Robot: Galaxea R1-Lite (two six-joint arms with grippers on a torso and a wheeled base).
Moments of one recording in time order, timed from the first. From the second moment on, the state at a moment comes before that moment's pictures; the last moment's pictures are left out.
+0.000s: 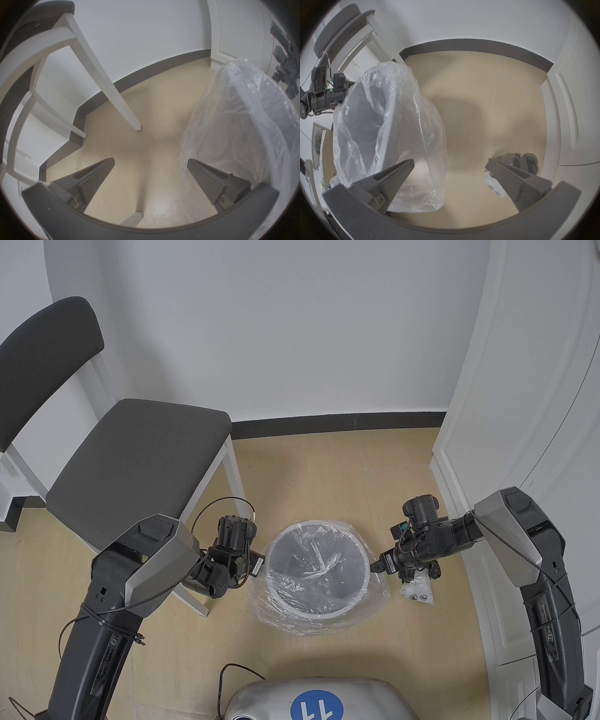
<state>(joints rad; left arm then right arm) -0.36 2.76 -1.60 -0.59 0.28 0.25 0.24 2.66 -1.74 -0.06 0.14 -0.19</state>
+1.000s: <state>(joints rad) -0.31 2.79 -1.62 -0.53 0.27 0.47 0.24 2.72 -1.87 0.08 0.16 -0.22</state>
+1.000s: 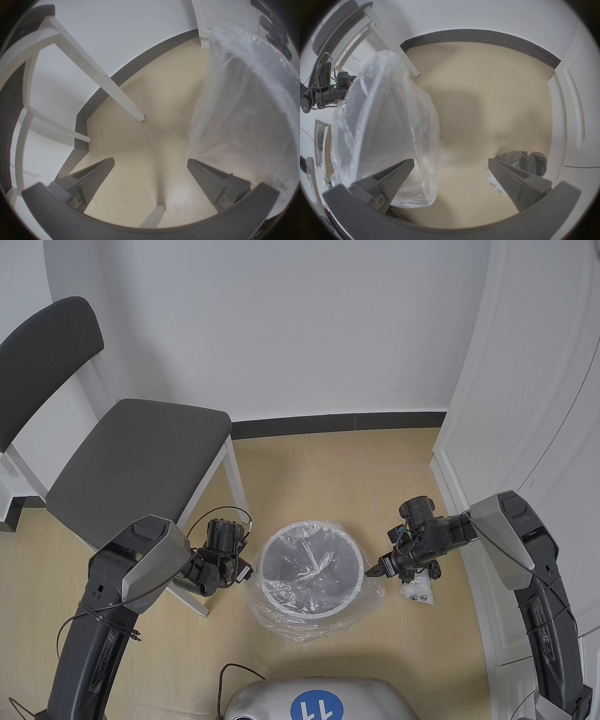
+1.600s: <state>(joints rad) -0.39 2.58 -1.17 -1.04 0.42 0.58 0.28 2.35 -1.08 -0.62 0.16 -0.18</state>
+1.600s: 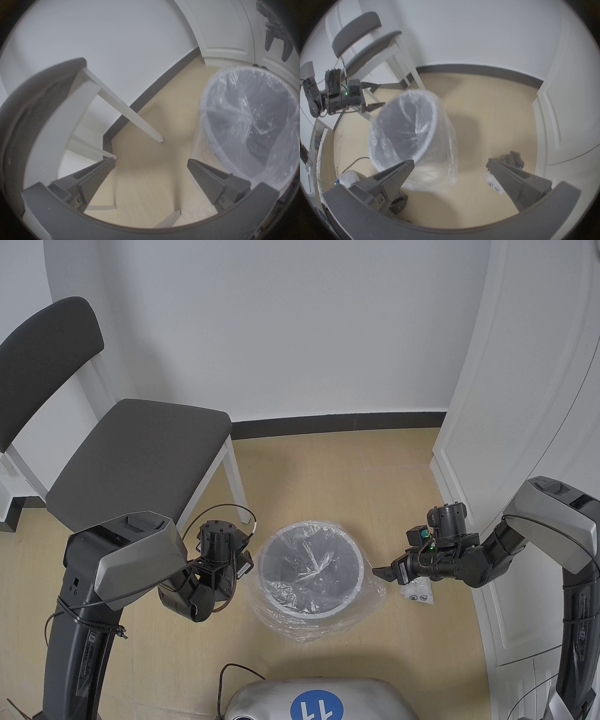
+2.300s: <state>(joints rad) -0.46 2.52 -0.99 -1.49 0.20 0.30 0.54 2.44 -1.17 -0.76 0.16 -0.15</state>
